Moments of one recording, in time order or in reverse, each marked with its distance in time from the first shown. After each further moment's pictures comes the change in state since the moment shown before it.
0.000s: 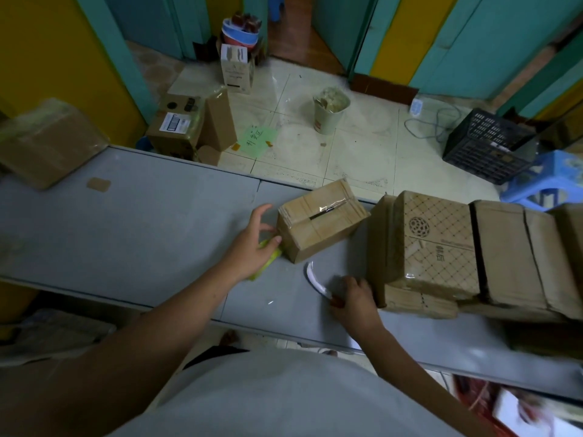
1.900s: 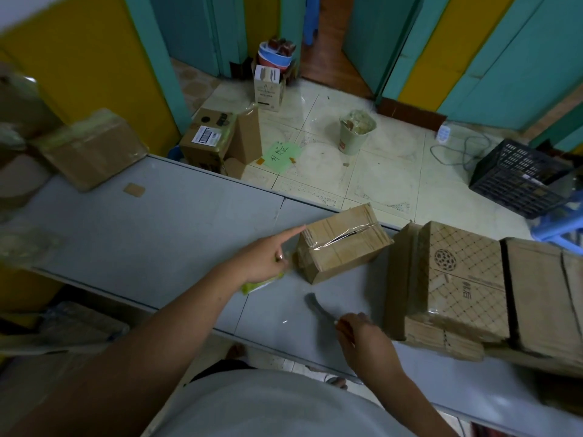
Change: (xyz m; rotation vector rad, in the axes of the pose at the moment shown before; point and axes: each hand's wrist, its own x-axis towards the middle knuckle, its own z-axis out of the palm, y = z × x) left_hand -0.003 0.042 -0.048 0.269 -0.263 -0.020; right_hand -0.044 -0.031 -0.021 -0.167 -0.005 -0.282
